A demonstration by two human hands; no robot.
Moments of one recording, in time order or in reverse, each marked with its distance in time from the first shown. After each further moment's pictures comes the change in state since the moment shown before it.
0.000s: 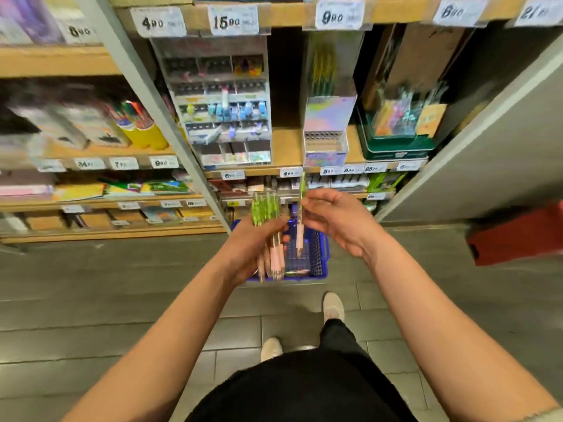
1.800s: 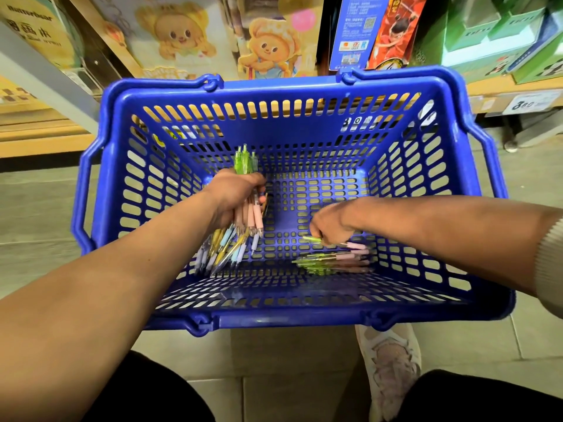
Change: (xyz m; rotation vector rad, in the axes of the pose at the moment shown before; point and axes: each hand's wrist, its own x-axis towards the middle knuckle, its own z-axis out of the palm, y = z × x) left_hand 0.673 -0.475 -0.293 0.306 0.251 -0.233; right_hand 0.605 0.669 -0.295 -1.939 -0.718 0.410
